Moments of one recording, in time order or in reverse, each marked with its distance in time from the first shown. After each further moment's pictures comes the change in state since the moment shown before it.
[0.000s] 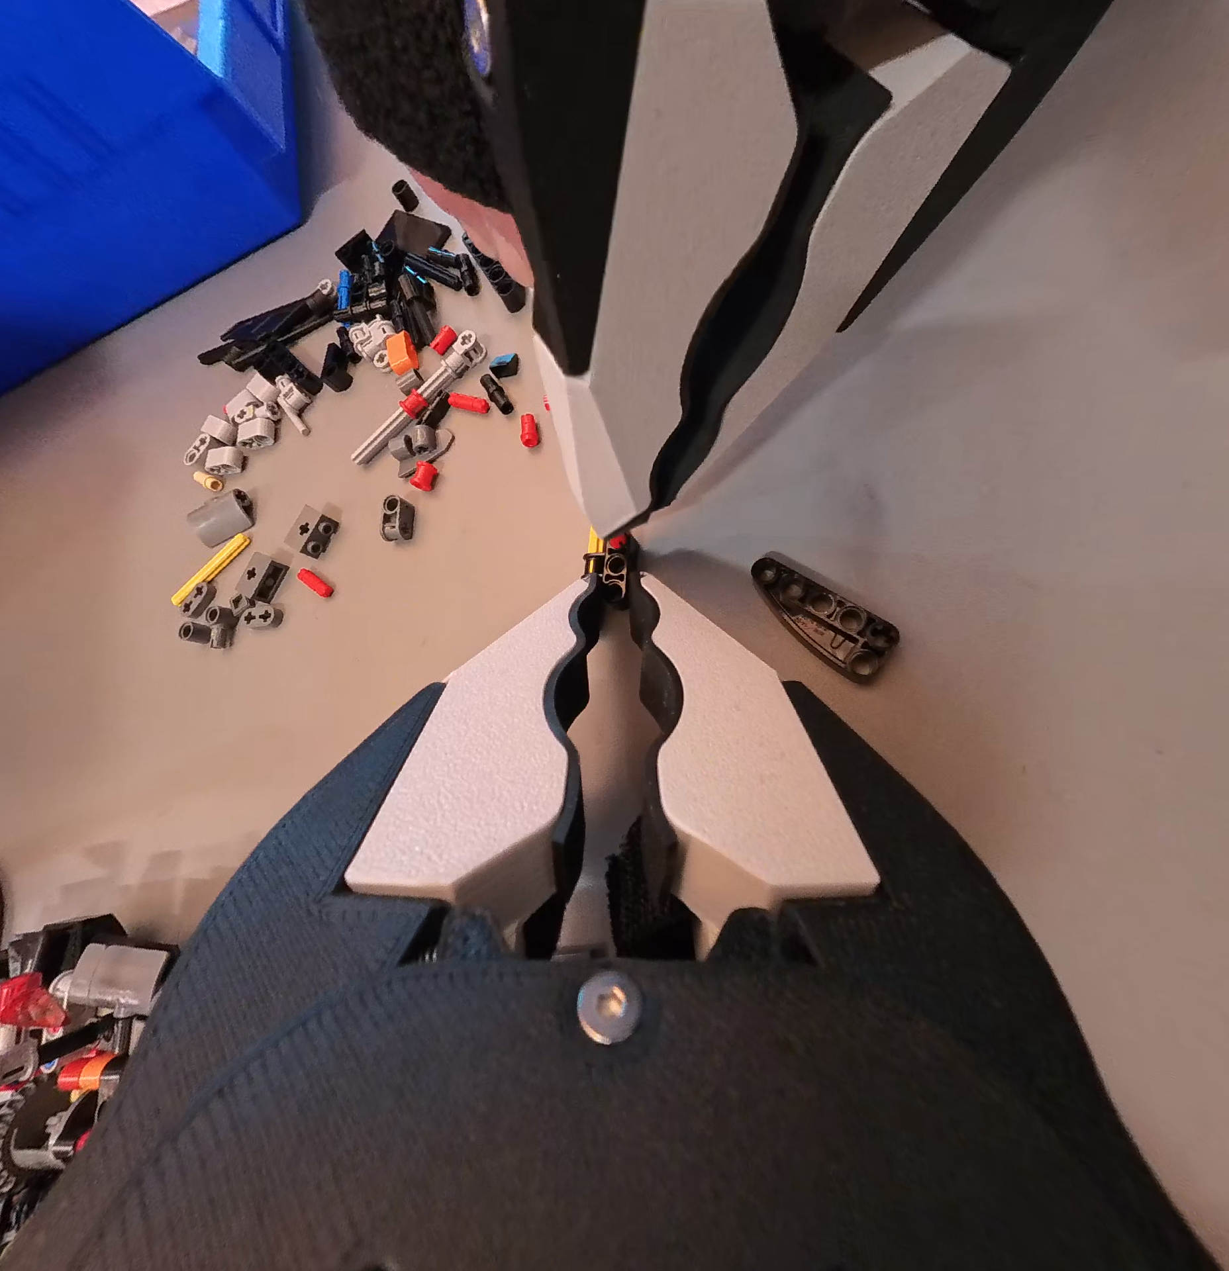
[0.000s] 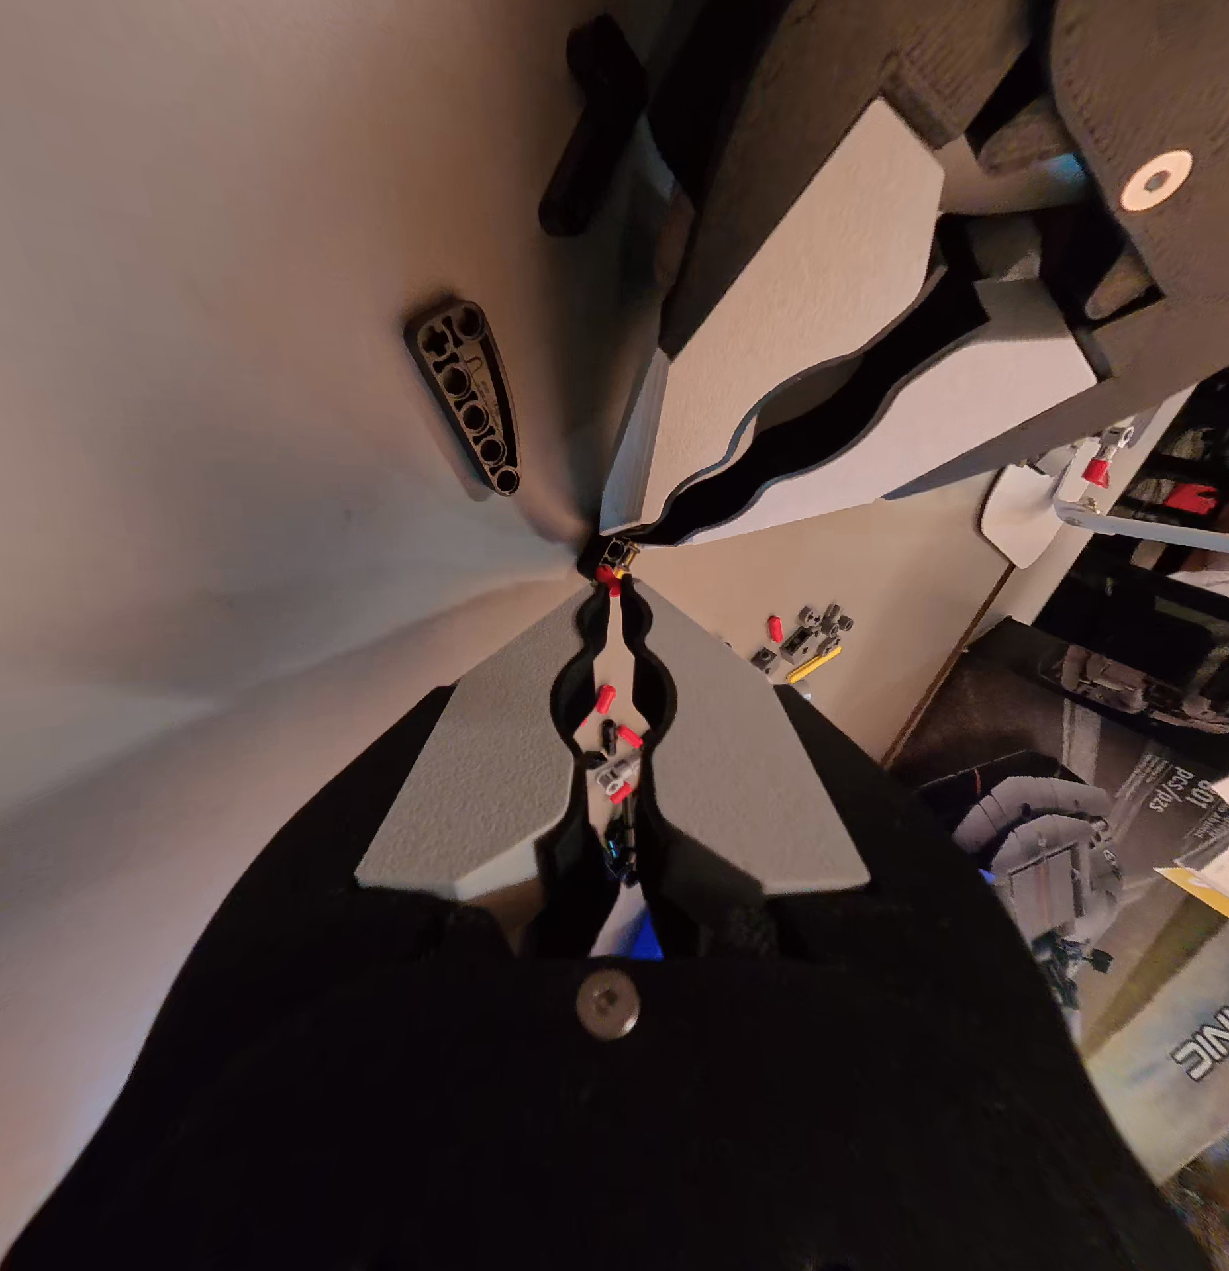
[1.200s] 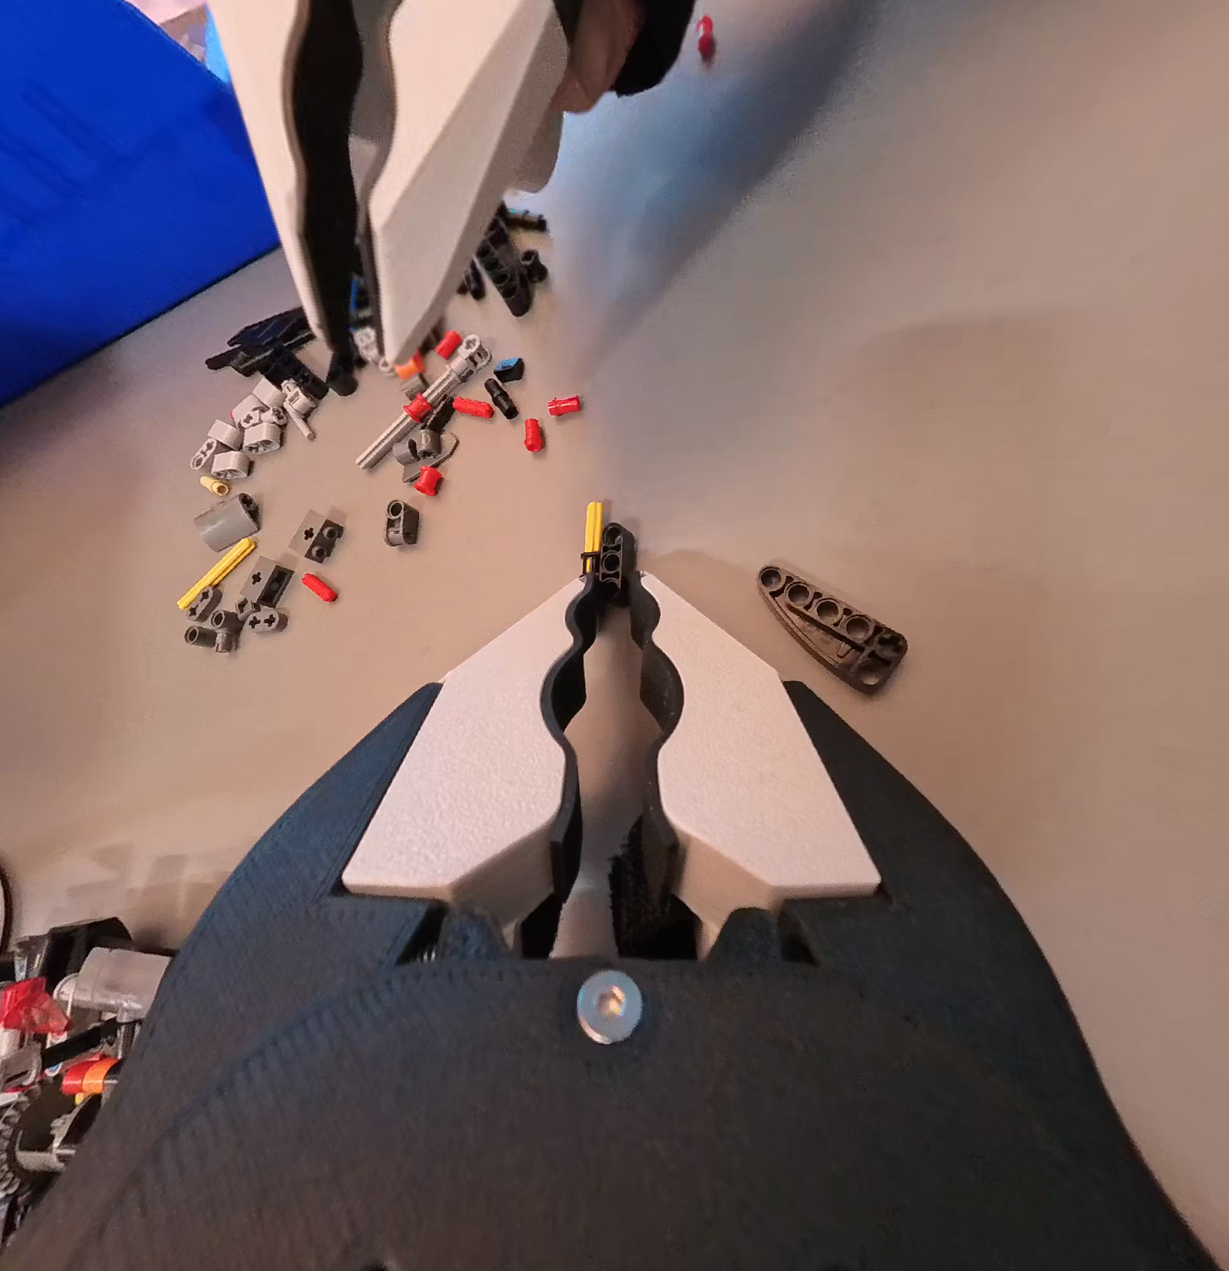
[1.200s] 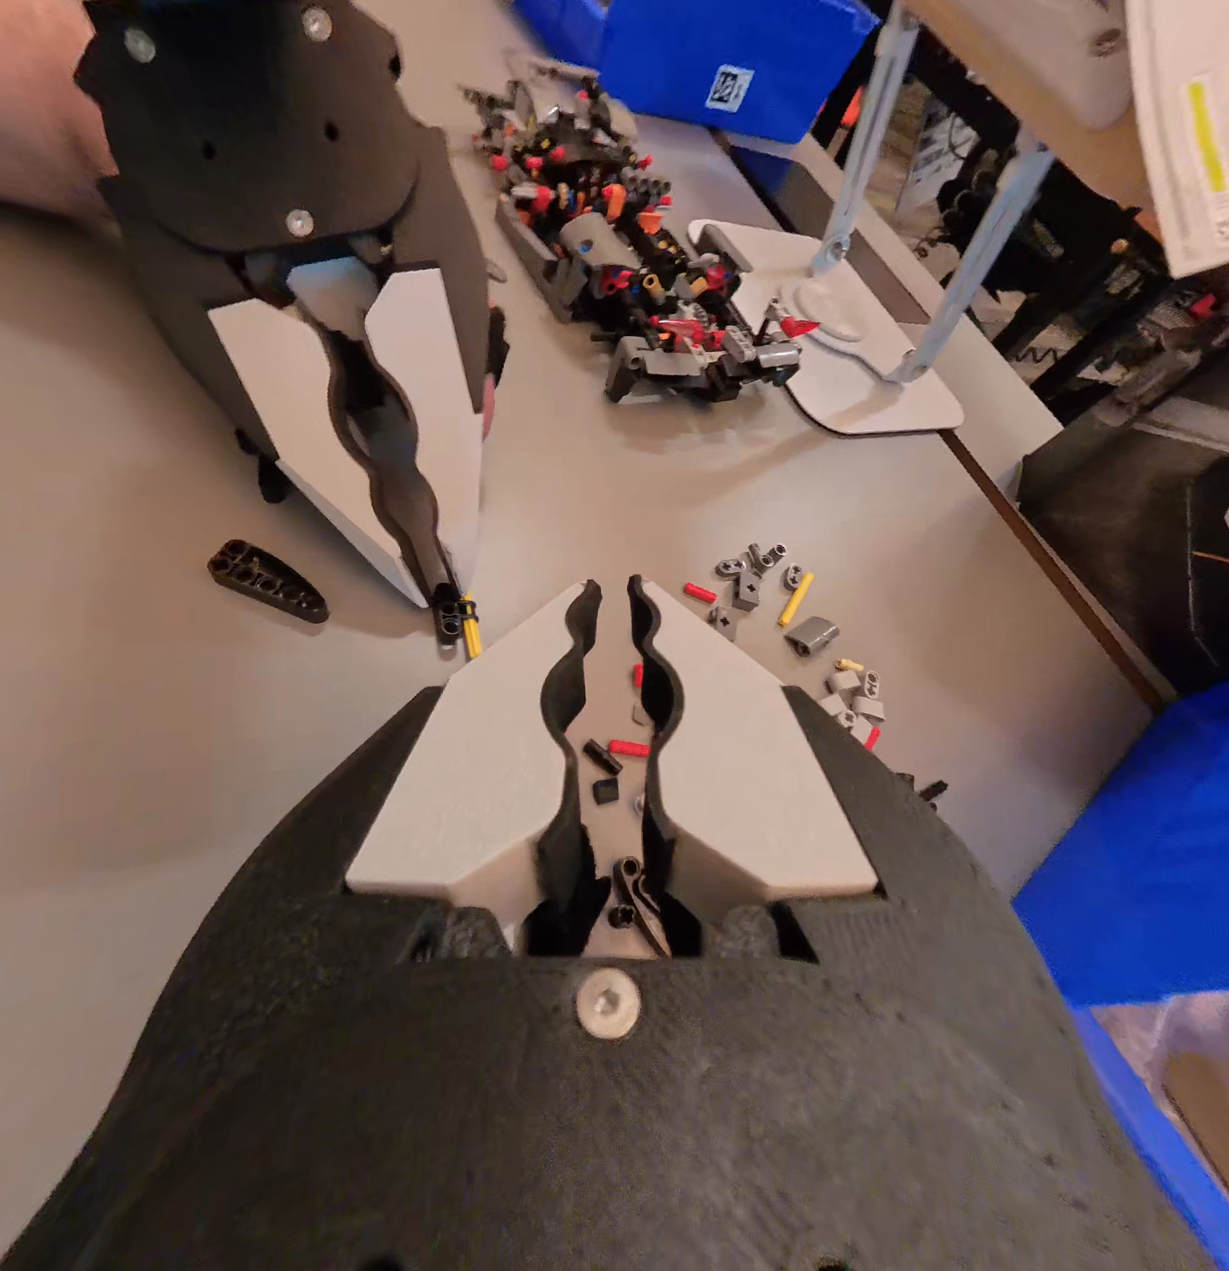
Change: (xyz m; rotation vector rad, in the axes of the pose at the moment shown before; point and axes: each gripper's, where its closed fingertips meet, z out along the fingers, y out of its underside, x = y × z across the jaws) left arm -0.001 -0.001 0.002 0.001 -0.013 0.005; right arm 0.050 0.043 -0.031 0.639 0.169 0.851
